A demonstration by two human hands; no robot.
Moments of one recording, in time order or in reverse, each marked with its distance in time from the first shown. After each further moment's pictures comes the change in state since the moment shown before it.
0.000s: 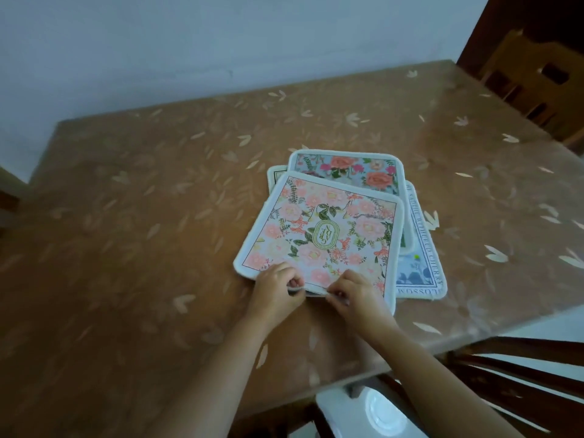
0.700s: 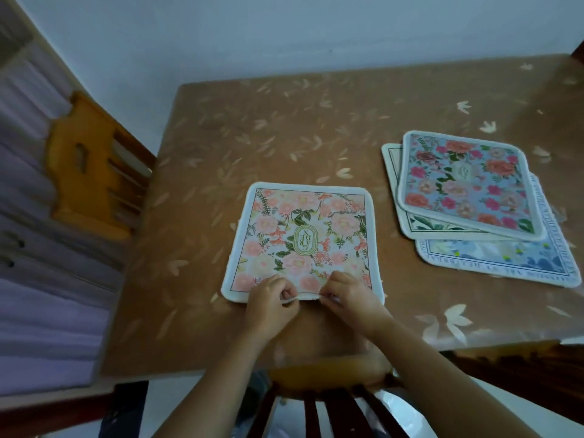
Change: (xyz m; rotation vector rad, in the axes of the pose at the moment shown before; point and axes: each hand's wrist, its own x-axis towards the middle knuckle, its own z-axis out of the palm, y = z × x) left_hand -0.176 -0.153 -0.133 -0.023 0.105 -0.274; right_hand -0.022 -0.188 0.150 -0.069 -0.304 -0.276
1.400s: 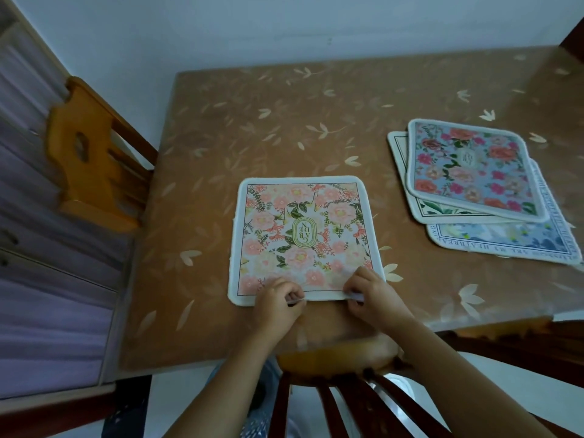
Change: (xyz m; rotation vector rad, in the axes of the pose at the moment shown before) left_hand -0.023 -0.038 -0.001 -0.102 -0.047 -0.043; right_hand -0.018 -0.006 0.021 -0.021 0.040 0.179
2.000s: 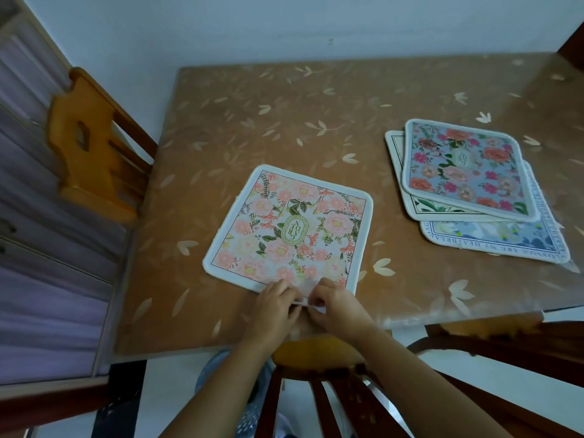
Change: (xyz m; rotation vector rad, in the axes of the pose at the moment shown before) left_hand -0.026 0.008 0.003 0.284 -0.006 0.259; right_hand -0.008 -0.043 0.030 0.102 -0.084 -0.037
